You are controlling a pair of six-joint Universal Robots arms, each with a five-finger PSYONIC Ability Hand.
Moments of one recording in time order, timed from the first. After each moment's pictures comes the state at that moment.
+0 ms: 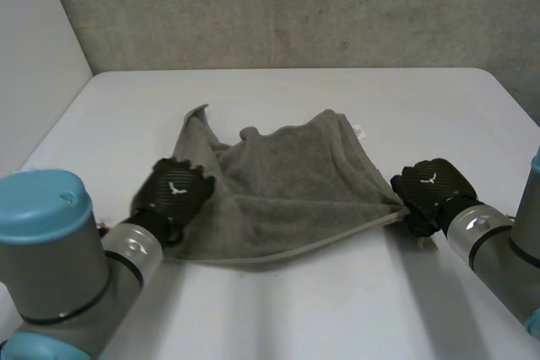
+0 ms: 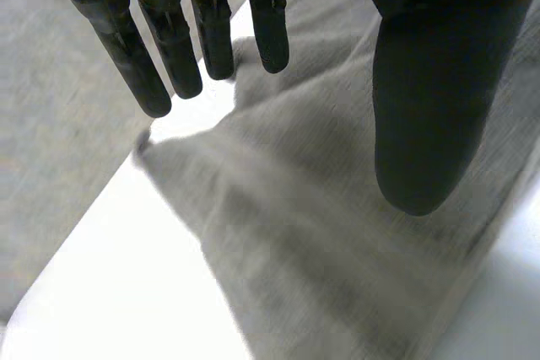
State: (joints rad) left arm 4.22 -1.84 -1.85 3.39 -1.57 3.74; right arm 1.84 -1.30 1.81 -0.11 1.41 2.56; left_hand 0.41 0.41 0.41 0.40 0.23; right_hand 1.12 1.18 1.19 1.20 0.96
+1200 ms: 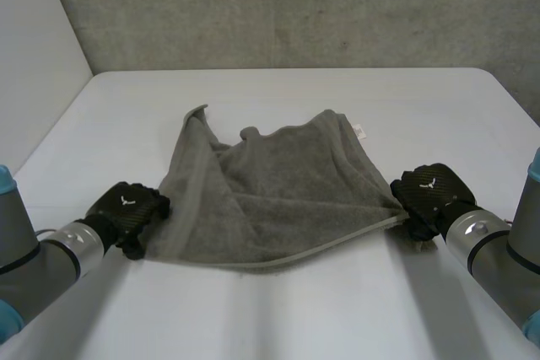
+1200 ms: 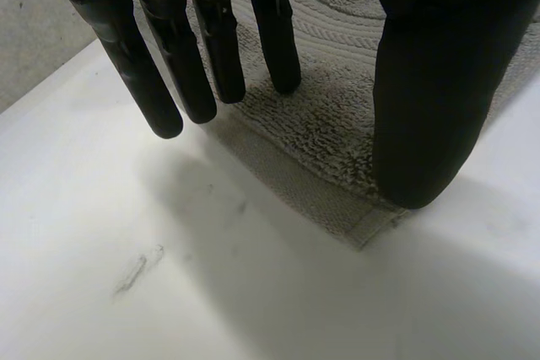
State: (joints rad) left arm 4.64 -1.98 -1.90 3.37 -1.15 3.76; right arm 1.83 -1.28 1.83 -0.13 1.41 2.56; left_hand 0.57 0.57 0.57 0.57 0.39; right_hand 1.12 1.18 1.19 1.20 0.96
